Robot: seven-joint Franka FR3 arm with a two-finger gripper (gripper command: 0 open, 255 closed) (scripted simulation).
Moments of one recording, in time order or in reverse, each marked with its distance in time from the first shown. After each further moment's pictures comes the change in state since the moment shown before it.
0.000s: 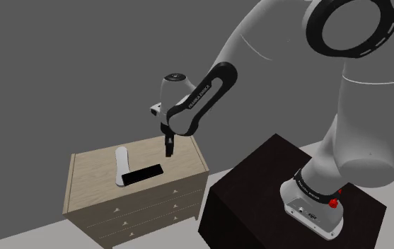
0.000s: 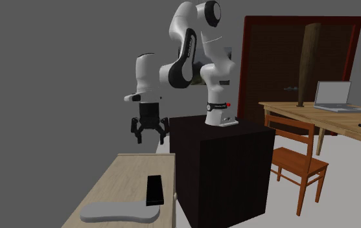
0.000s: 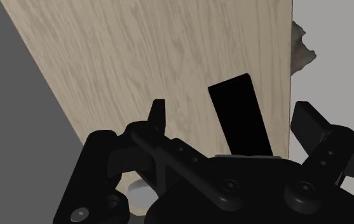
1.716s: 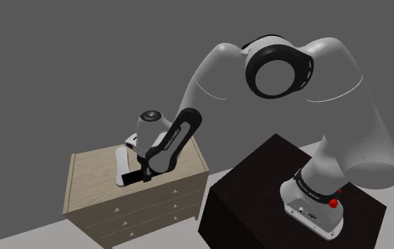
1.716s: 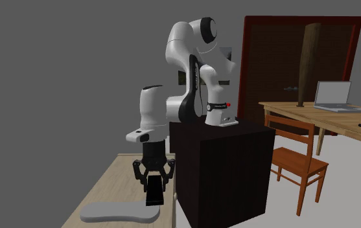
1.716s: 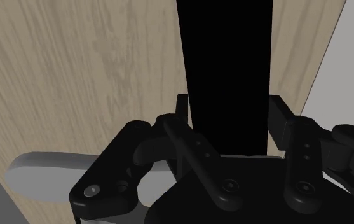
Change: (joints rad) arm 0.123 0.407 0.028 0.319 -0.081 0.165 -0.053
